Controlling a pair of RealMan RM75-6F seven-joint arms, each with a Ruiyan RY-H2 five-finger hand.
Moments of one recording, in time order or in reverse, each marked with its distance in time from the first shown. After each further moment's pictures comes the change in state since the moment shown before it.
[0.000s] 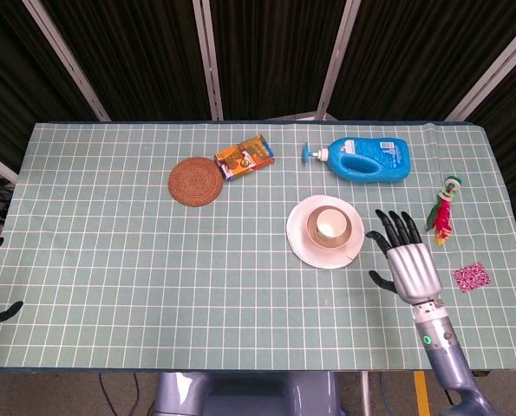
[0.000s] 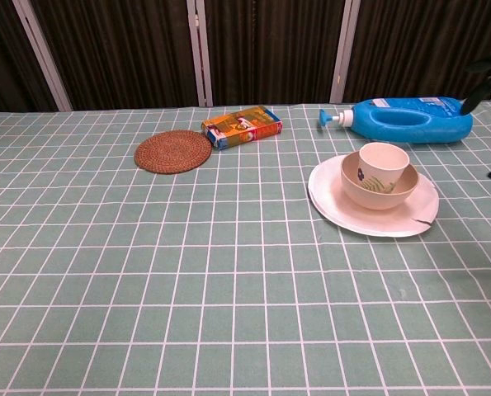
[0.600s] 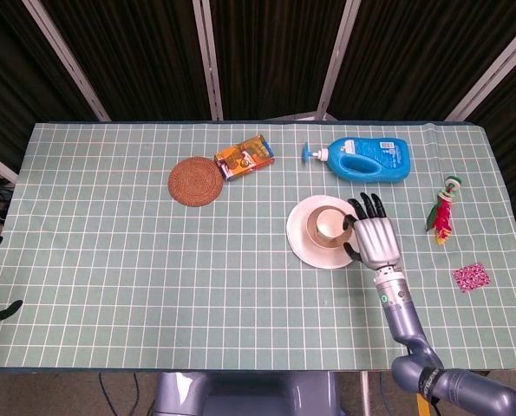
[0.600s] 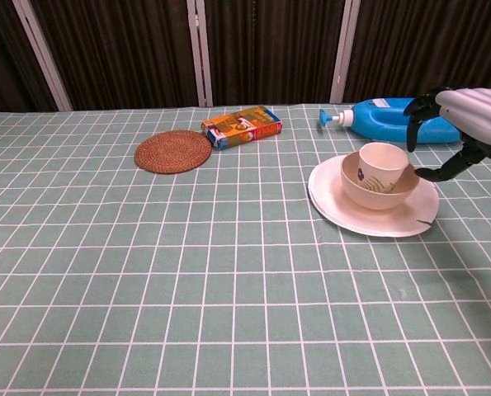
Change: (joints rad) left arm -0.006 0.006 -0.004 0.007 -0.009 -0.015 -0.031; right arm 0.176 -0.217 0.092 0.239 0.236 -0.160 -0.089
